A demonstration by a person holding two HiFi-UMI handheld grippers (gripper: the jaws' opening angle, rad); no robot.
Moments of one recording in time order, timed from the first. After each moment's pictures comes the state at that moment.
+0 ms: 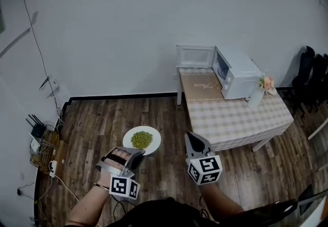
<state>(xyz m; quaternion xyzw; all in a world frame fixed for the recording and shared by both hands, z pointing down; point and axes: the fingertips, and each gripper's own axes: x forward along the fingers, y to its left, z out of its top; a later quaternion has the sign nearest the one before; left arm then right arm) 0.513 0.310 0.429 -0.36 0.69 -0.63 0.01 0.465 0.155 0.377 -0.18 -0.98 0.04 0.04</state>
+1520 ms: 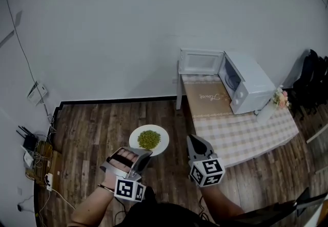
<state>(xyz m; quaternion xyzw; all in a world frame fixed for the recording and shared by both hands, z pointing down) 0.326 0.303 0.434 -0.40 0.68 -0.61 0.04 0.279 0.168 0.403 -0.16 -0.98 0.05 0.08</state>
